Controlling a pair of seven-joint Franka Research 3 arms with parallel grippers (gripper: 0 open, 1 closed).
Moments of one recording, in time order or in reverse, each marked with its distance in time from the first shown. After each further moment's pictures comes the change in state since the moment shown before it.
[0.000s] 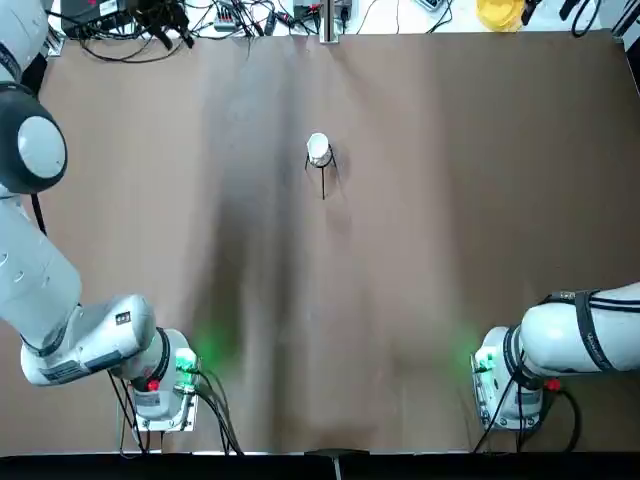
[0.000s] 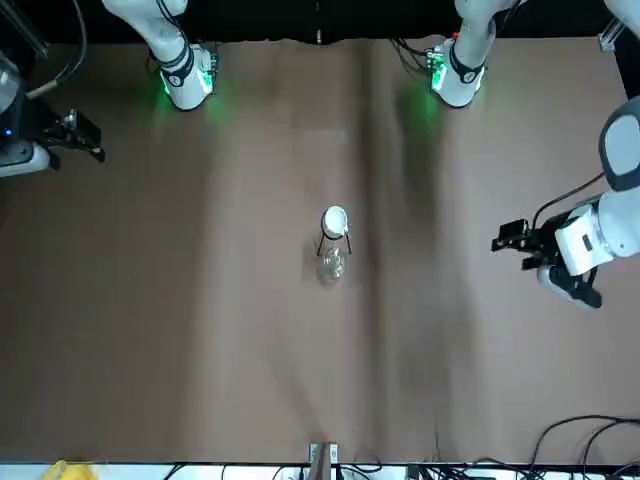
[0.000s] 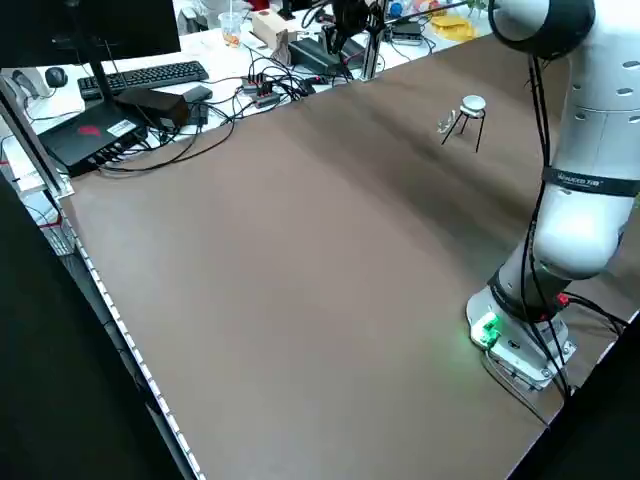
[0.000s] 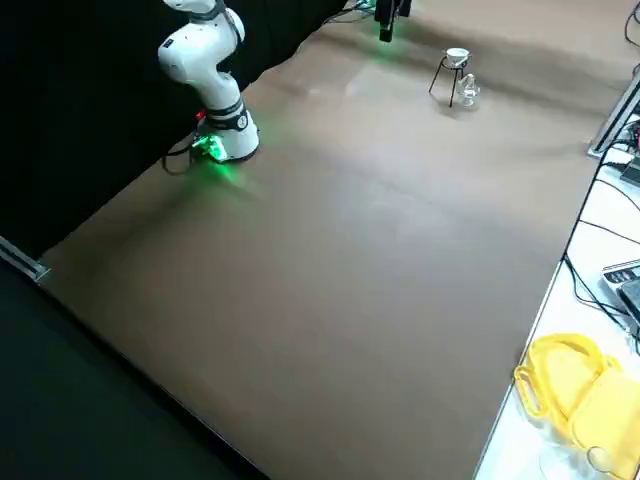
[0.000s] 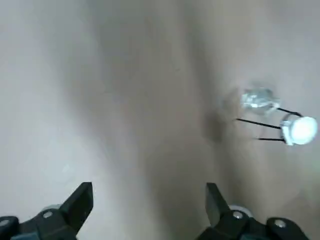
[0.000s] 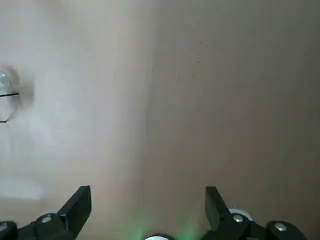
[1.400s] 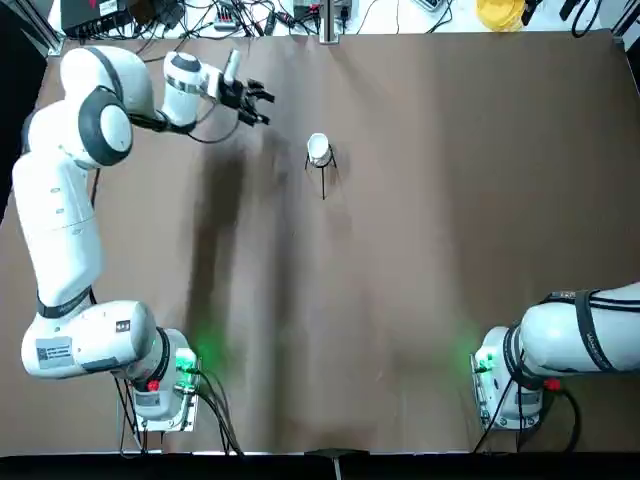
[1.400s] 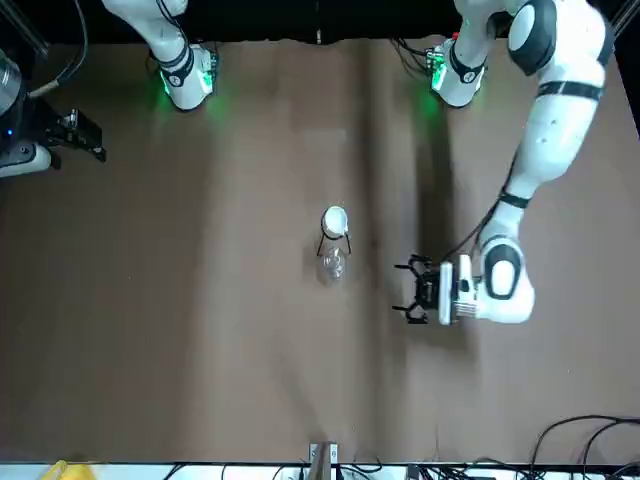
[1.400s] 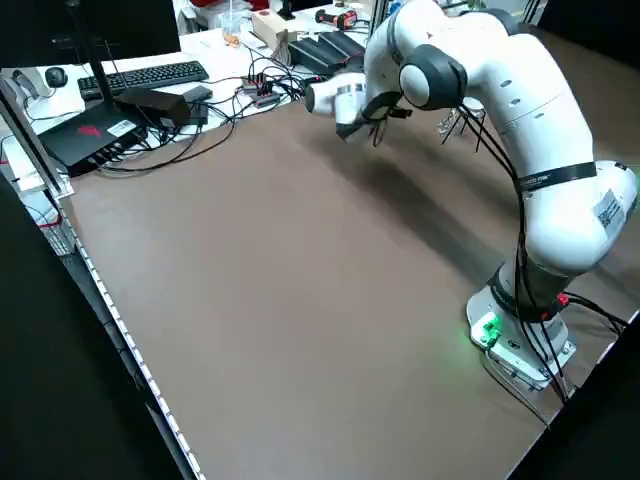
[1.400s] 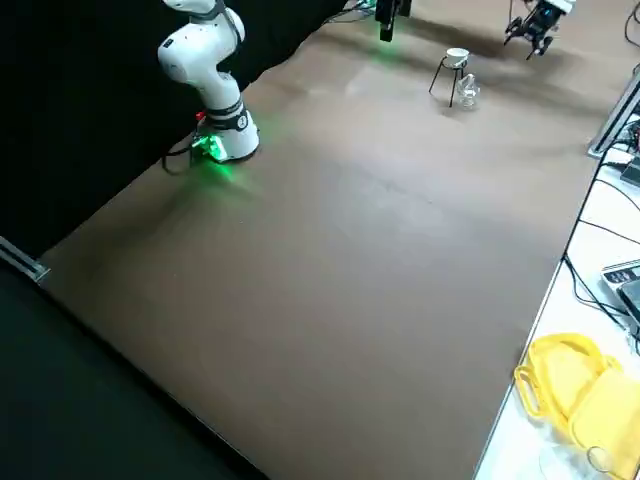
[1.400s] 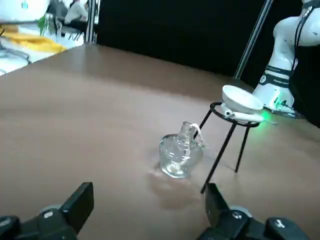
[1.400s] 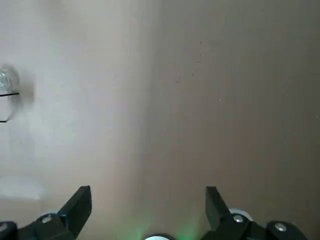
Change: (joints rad) left arm -0.132 0.576 0.012 -0.021 -0.889 0.156 1.782; right arm -0.005 0.000 0.008 0.000 -0.001 -0.001 0.000
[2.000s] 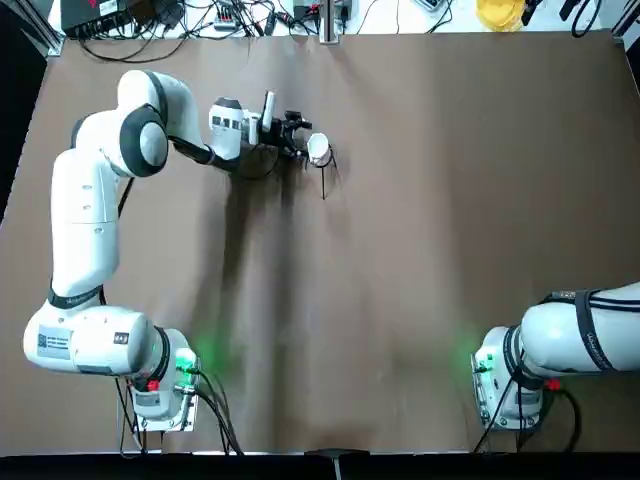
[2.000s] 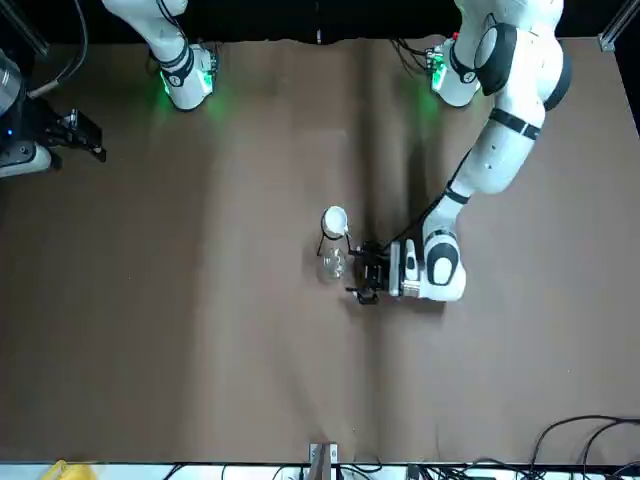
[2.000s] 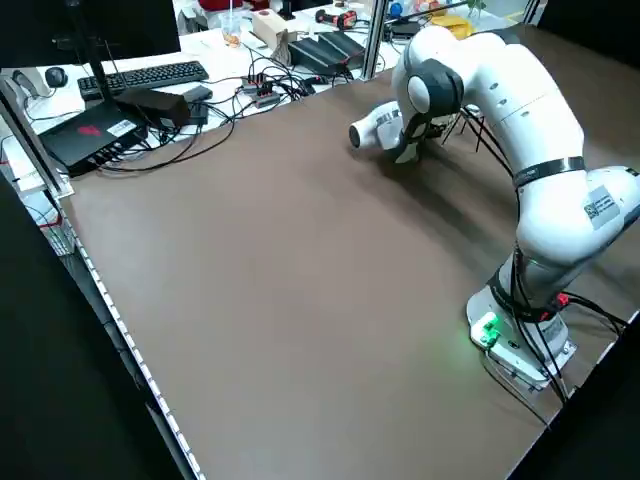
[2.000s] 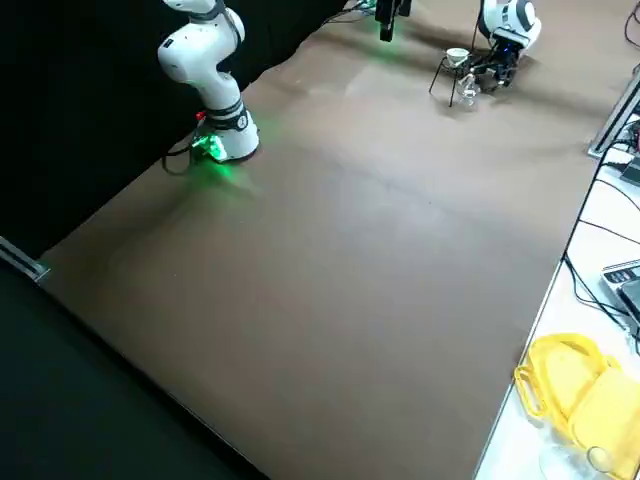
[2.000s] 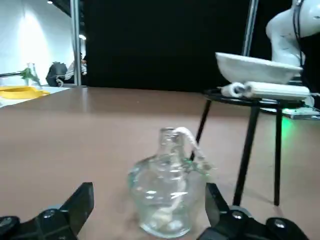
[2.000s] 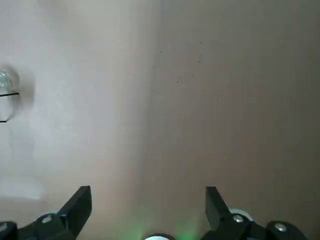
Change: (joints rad) left arm -0.189 0.144 -0.001 -0.025 -0.333 0.057 0.418; right arm 0.000 0.000 0.000 0.000 0.000 0.000 0.000
